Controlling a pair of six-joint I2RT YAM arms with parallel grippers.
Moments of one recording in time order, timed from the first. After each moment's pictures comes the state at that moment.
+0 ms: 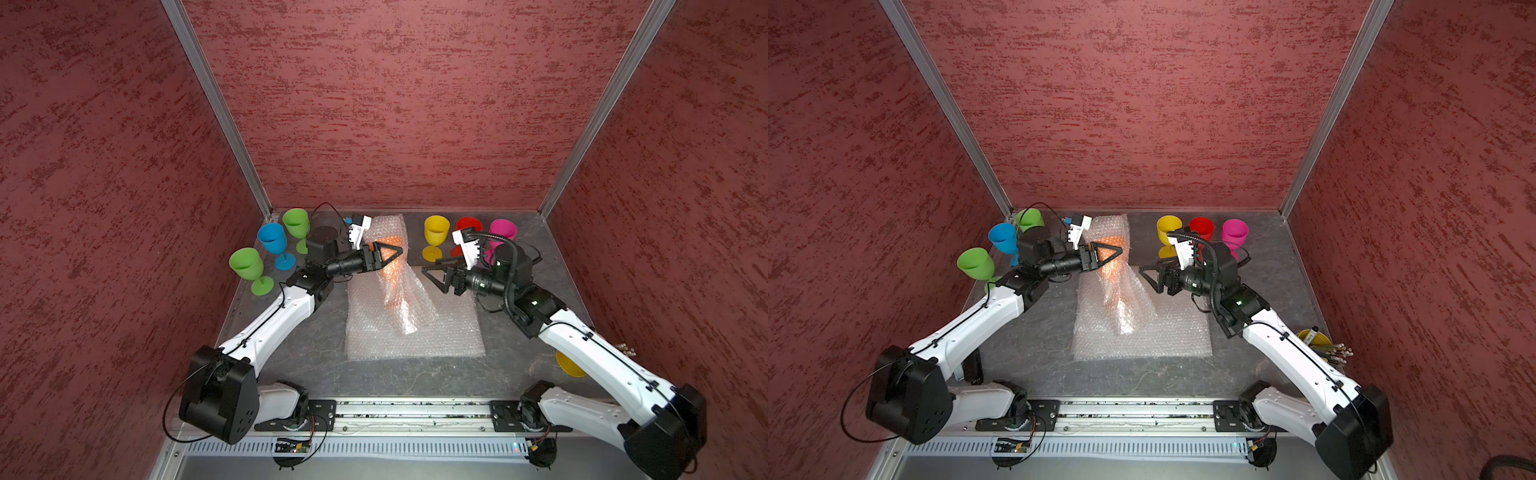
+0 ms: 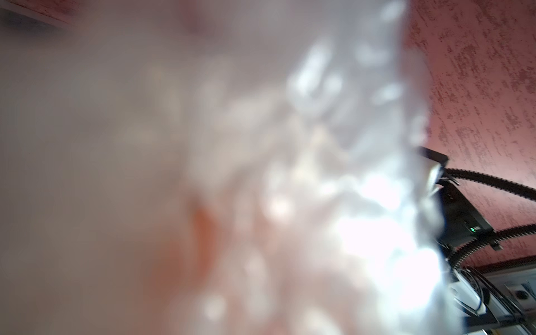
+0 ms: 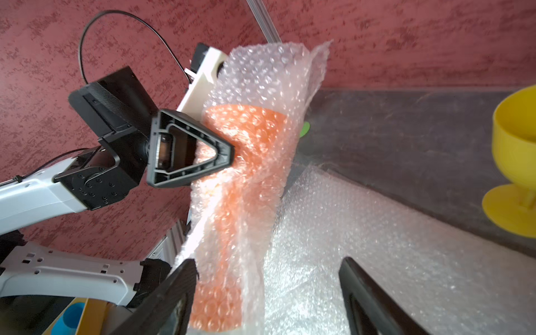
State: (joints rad) left arm -0.35 1.30 0.91 0.19 0.84 -0.80; right arm 0.56 1.11 0.90 -0.07 -0.51 0.47
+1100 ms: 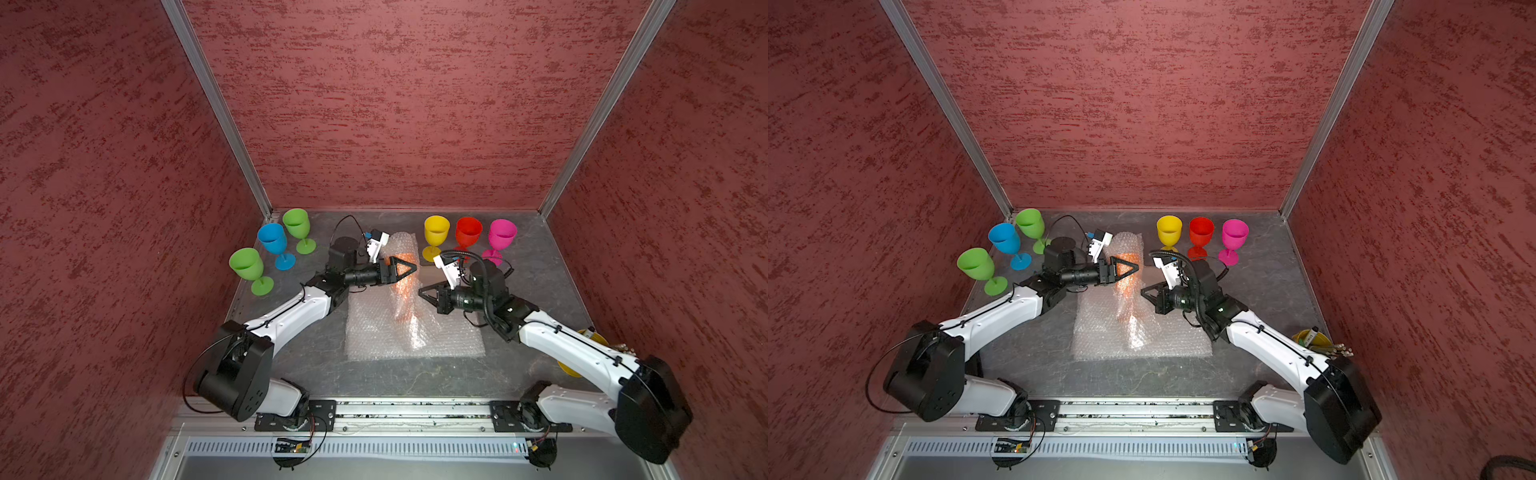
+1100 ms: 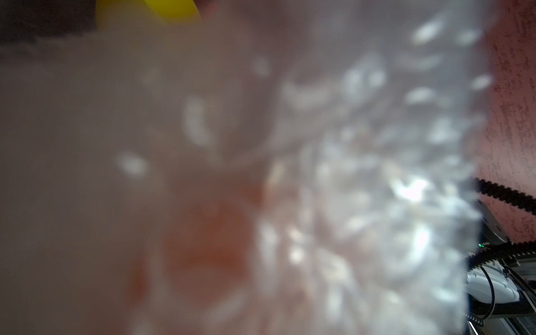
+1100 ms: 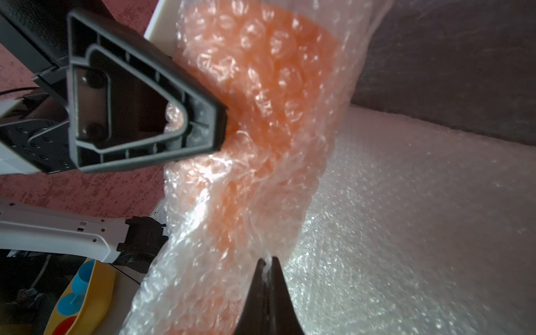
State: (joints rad) left arm -0.46 1.45 0.86 0.20 0.77 -0.78; right arm 0.61 1.21 0.71 0.06 -0.53 0.49
